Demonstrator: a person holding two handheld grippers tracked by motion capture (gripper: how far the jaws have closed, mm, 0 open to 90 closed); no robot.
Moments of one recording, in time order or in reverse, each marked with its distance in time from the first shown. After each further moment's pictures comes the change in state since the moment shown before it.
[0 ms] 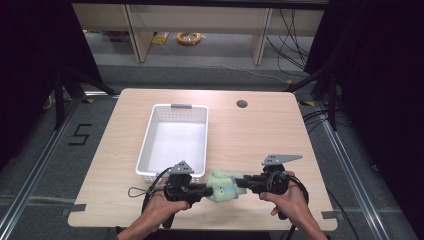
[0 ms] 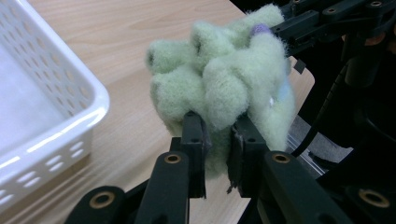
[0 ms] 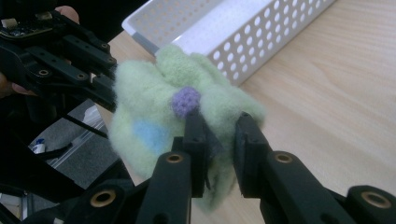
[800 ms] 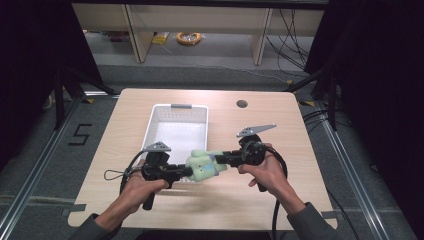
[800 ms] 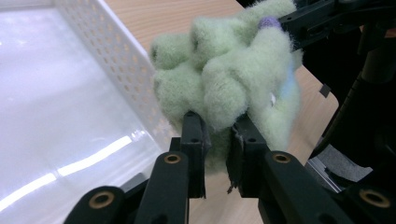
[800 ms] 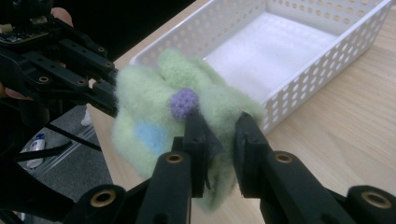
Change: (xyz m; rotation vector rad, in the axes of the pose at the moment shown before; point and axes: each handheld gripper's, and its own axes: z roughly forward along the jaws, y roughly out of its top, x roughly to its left) left arm 0.040 0.031 -0.048 -0.021 0.084 -0.052; right arm 0.011 0.081 0.037 0.046 0.012 -0.051
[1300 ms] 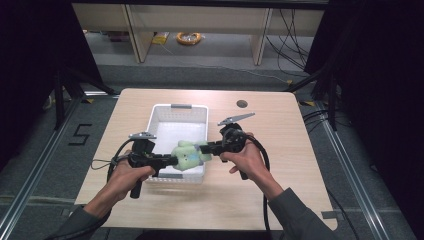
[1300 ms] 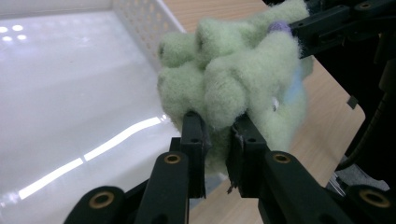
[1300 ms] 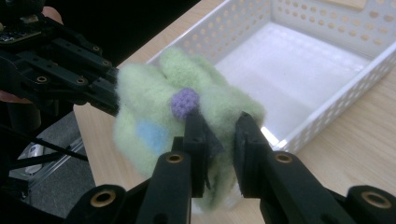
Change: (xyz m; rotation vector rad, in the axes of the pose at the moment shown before) left arm 0.043 0.012 -0.017 0.002 0.074 -0.064; right arm -0.001 0.035 0.042 0.020 -0.002 0.012
